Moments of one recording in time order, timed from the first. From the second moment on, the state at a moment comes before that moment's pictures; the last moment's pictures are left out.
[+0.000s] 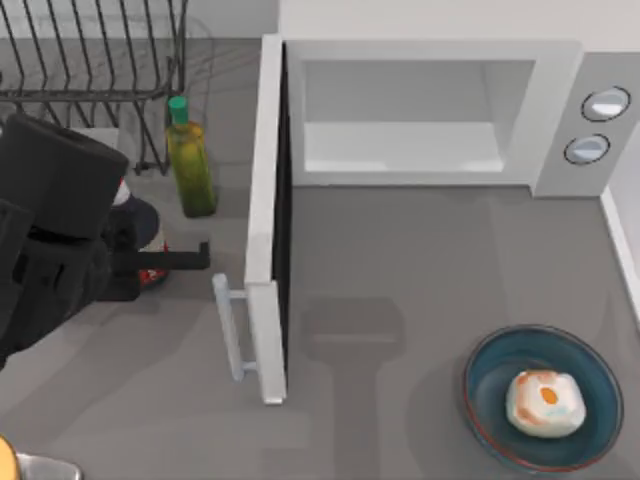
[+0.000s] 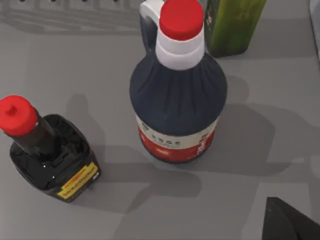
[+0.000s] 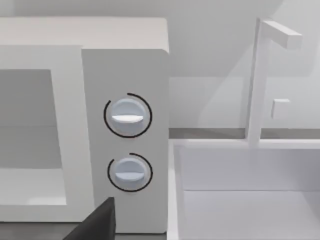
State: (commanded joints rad) left arm -0.59 1.10 0.75 -0.53 -0.39 -0.42; right arm 0.00 0.00 0.00 0.00 0.00 0.00
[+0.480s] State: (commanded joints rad) left arm -0.58 1.21 0.50 -0.14 -0.39 -0.42; right arm 0.00 0.00 0.00 0.00 0.00 0.00
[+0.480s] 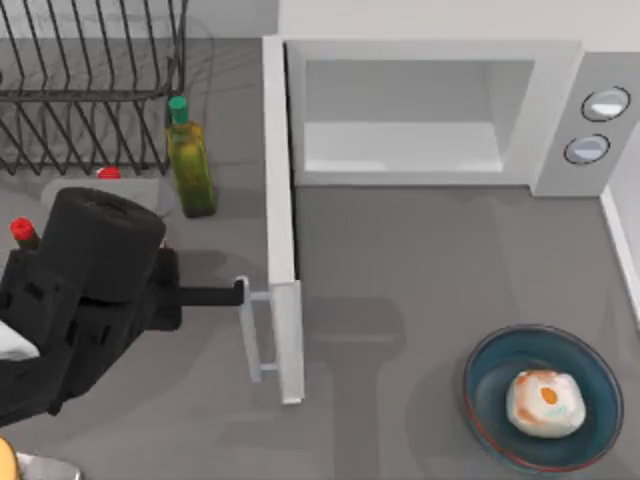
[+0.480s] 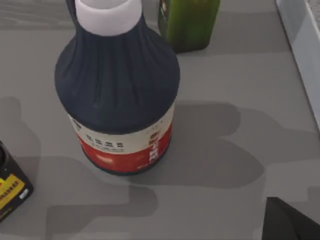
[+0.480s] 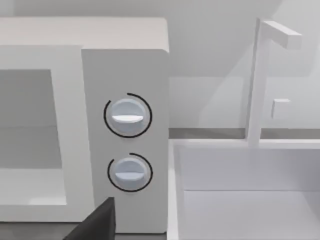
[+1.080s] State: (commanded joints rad) left arm -0.64 1.26 0.51 -0.10 -0.41 -0.45; right arm 0.00 0.00 0.00 0.00 0.00 0.00
